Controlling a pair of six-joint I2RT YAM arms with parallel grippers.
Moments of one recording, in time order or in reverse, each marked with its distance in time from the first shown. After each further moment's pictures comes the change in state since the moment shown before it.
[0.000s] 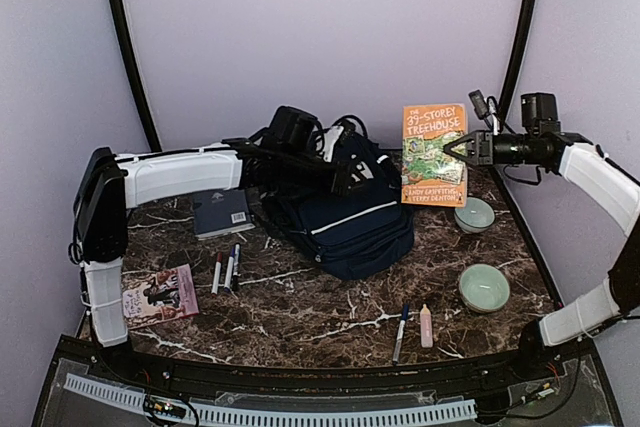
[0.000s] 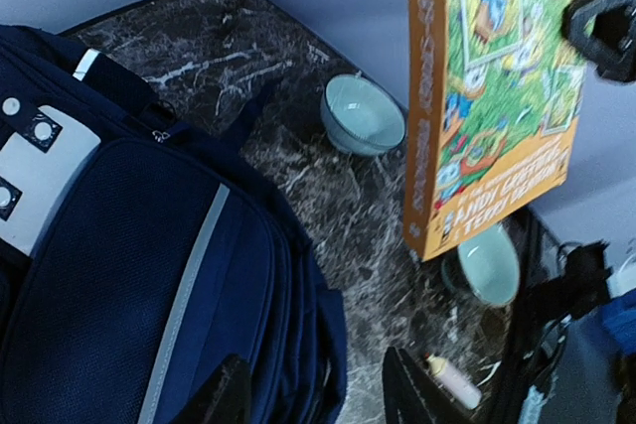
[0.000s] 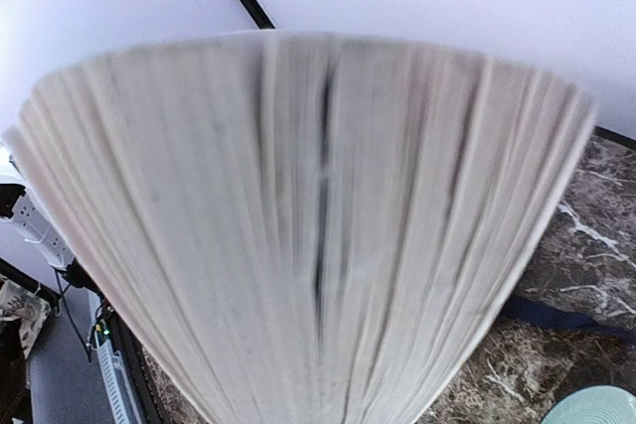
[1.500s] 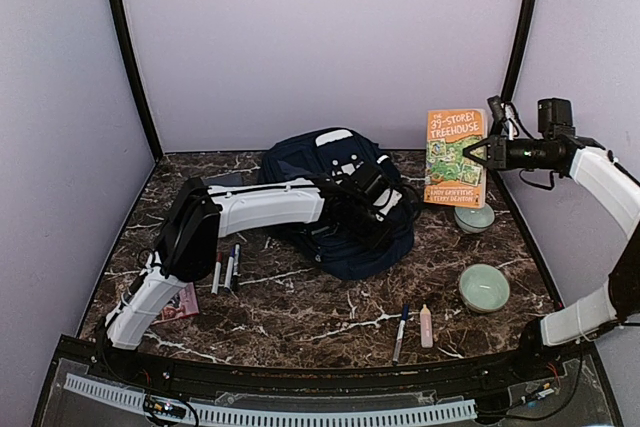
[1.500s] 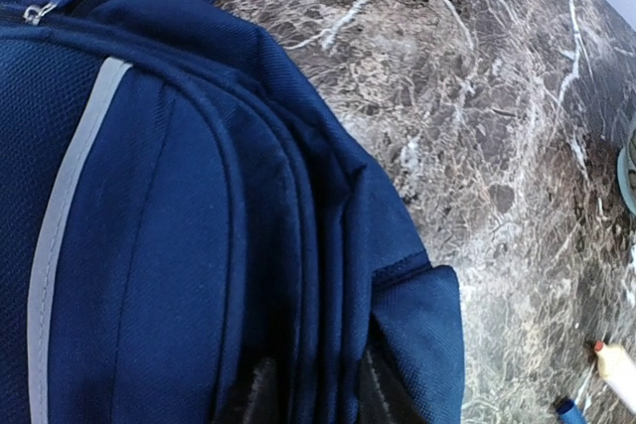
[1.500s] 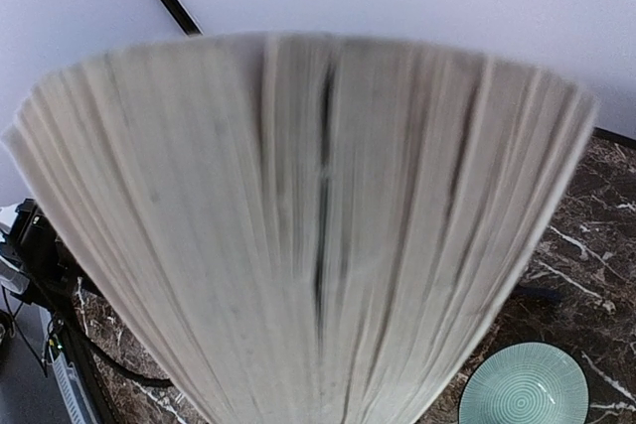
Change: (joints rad) left arm -0.172 0.520 0.538 -0.408 -0.301 0.248; right arm -0.126 -0.059 -0.034 -0.071 0.103 -0.100
